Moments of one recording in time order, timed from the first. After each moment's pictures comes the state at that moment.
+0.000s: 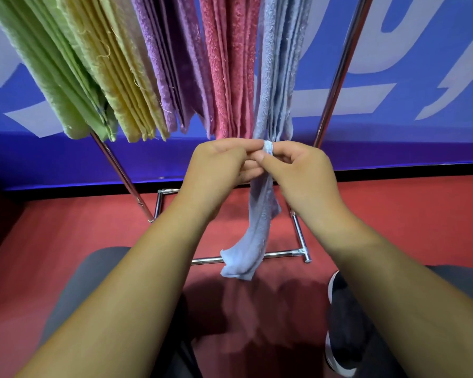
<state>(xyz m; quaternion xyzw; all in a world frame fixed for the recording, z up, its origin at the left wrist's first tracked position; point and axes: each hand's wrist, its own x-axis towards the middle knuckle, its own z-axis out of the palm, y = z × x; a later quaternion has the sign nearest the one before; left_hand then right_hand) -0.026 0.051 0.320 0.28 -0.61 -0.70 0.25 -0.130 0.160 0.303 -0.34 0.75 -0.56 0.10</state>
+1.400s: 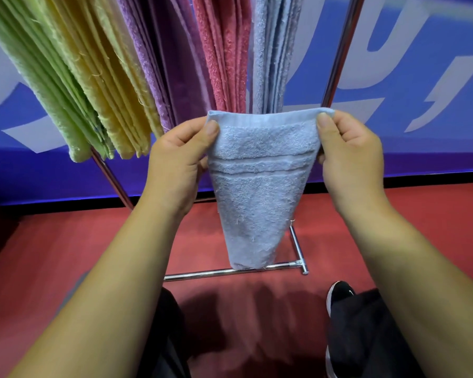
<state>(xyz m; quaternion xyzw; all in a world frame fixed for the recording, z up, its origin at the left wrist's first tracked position) -0.019 0.006 0.330 0.16 -0.58 -0.70 0.39 -0.185 0.185 0.335 -0.27 0.69 -0.67 0.01</state>
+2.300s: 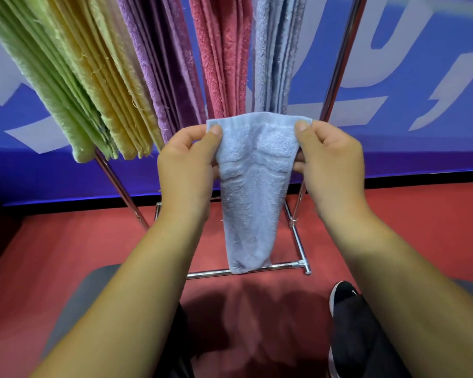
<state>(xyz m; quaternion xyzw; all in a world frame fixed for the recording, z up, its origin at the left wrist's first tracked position) -0.027 0.029 0.330 0.30 -0.54 -0.65 0.44 -0.163 0.162 0.327 -0.25 0.68 -0.69 0.07</state>
